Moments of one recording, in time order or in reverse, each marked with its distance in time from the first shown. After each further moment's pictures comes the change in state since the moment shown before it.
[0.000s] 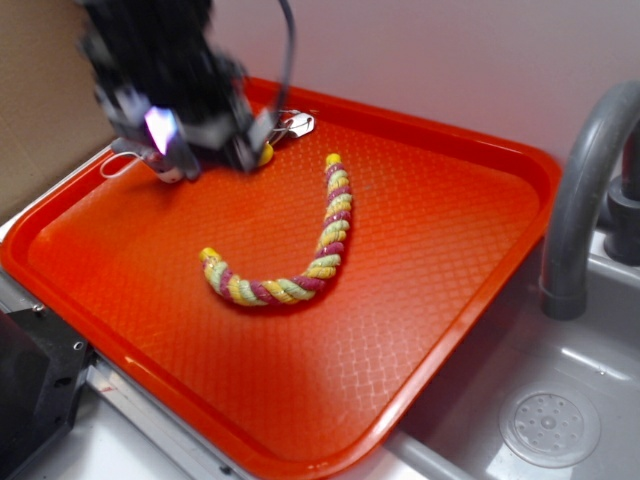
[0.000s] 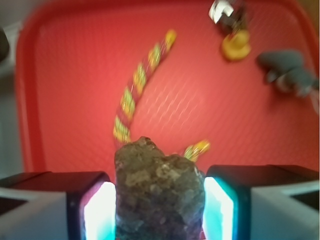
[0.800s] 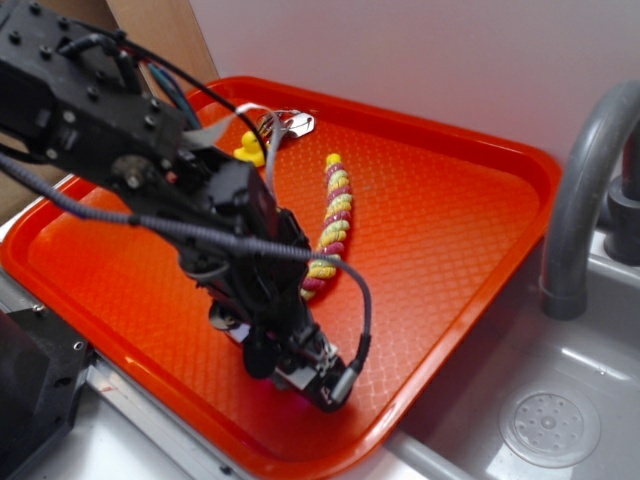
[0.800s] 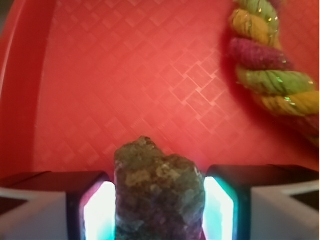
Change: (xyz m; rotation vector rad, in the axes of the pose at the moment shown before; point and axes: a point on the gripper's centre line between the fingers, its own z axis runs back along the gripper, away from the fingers) arm -0.073 -0.064 -0.137 -0.061 0.025 -0.234
